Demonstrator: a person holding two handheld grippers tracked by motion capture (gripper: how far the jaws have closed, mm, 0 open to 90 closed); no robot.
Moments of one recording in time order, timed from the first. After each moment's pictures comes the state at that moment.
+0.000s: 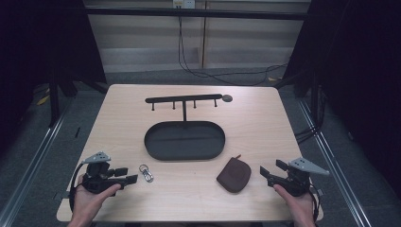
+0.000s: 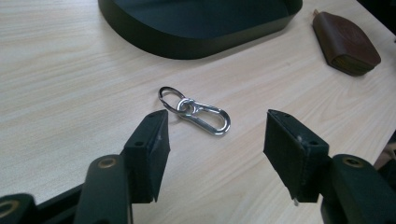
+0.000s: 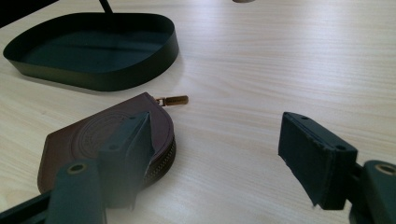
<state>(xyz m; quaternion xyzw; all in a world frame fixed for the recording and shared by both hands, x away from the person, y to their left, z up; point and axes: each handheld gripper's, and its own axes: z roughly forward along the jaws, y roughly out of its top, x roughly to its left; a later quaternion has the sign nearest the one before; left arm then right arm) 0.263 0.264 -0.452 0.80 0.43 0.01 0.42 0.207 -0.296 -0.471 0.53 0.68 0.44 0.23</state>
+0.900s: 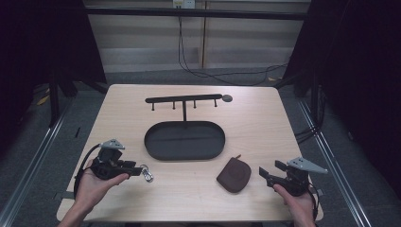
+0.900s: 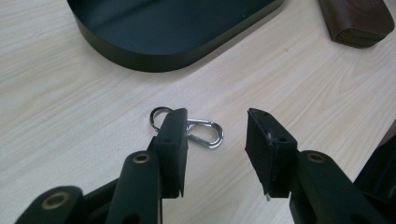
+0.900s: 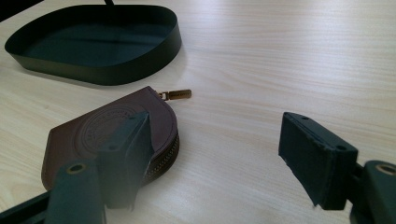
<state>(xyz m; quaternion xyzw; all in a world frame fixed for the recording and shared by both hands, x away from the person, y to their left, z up) 0.292 0.232 -0.417 0.86 0.39 0.01 0.33 0.209 -0.294 -0.471 0.54 0.69 0.43 0.22</state>
